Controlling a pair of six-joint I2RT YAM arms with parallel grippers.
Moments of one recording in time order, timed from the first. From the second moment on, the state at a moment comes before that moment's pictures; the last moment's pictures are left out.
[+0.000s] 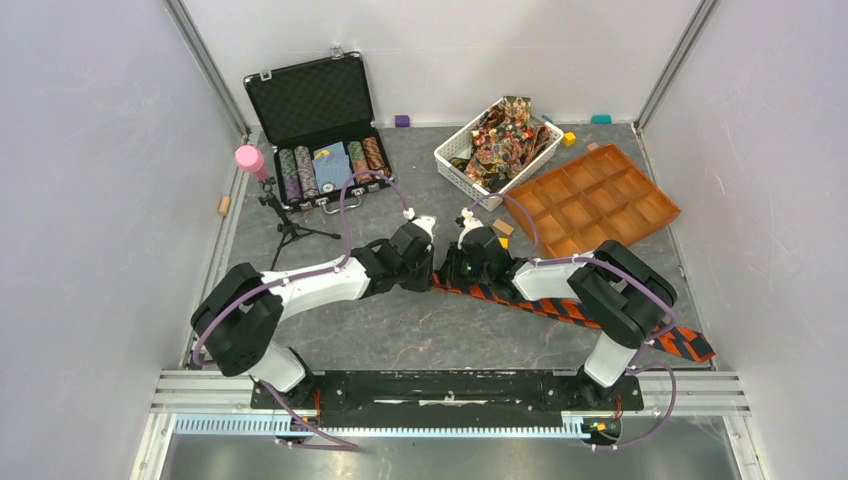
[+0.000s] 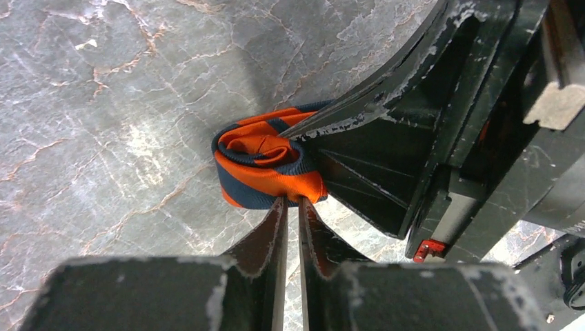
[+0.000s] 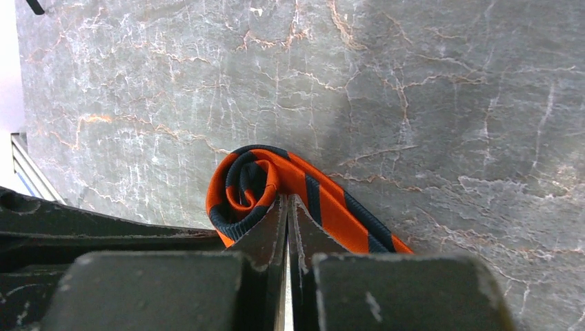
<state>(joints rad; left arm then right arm) -0.83 1.51 0.84 -0.19 -0.05 -0.53 0.76 1.72 0.70 0.37 -0.15 0.73</state>
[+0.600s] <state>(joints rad) -0.85 1.57 0.85 -0.19 -0.05 -0.53 0.76 1.57 0.70 0.22 -0.06 0.64</state>
